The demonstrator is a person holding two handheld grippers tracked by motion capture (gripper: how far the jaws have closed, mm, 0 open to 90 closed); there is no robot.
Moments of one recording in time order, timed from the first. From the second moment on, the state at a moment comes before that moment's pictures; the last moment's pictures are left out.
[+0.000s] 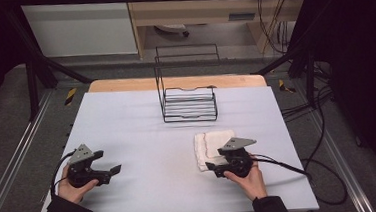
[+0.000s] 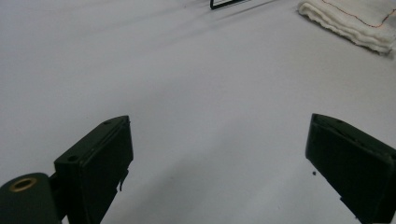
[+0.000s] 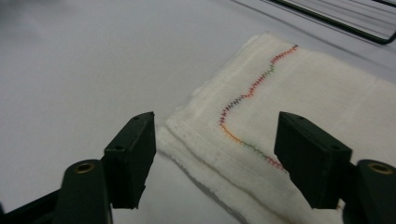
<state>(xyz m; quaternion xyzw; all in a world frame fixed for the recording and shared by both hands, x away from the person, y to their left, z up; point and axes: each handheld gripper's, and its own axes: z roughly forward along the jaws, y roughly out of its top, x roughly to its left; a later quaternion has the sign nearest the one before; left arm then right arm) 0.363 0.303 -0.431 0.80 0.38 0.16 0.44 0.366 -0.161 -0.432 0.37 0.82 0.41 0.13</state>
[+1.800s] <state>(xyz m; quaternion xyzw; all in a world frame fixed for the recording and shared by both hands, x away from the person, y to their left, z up) 0.362 0.304 -0.430 0.80 0.38 0.17 0.44 0.360 -0.128 -0.428 0.30 0.86 0.40 0.08</state>
